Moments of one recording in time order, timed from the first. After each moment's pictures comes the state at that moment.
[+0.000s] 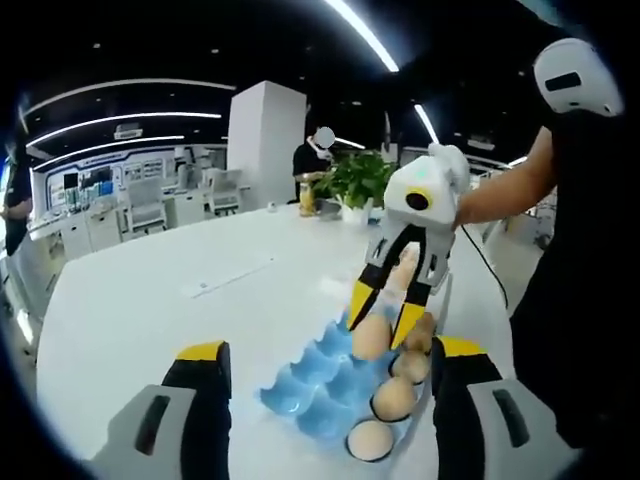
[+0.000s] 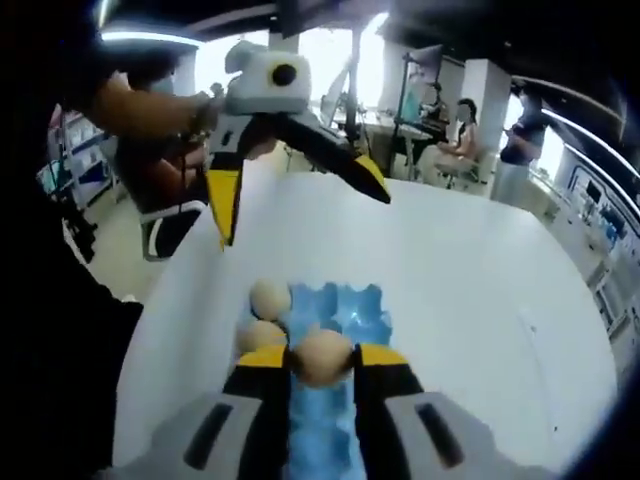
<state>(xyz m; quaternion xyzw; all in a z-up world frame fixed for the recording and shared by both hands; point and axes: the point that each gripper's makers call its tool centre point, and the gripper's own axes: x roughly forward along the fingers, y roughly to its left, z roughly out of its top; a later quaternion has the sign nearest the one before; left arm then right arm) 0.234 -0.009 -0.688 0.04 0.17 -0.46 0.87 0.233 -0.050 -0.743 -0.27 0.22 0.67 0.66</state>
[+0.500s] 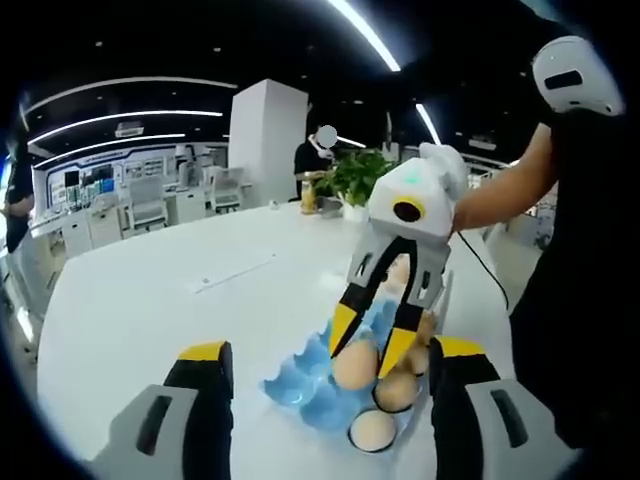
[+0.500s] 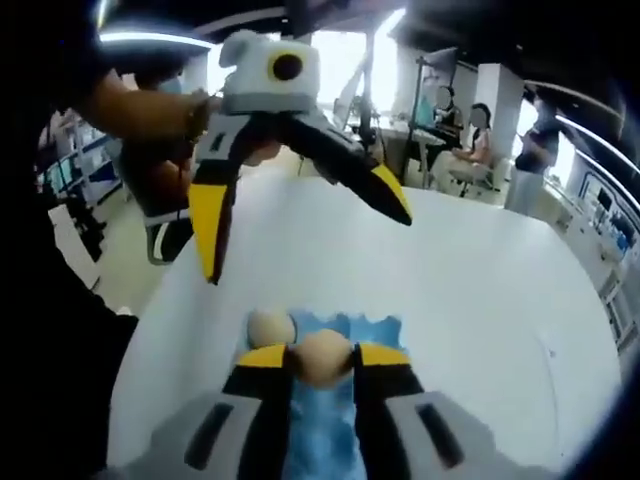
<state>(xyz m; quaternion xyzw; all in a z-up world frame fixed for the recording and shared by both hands) 0.231 -0.001 -0.692 0.04 0.17 -0.46 0.87 0.225 -0.008 -0.753 -0.27 0.21 0.69 0.64</state>
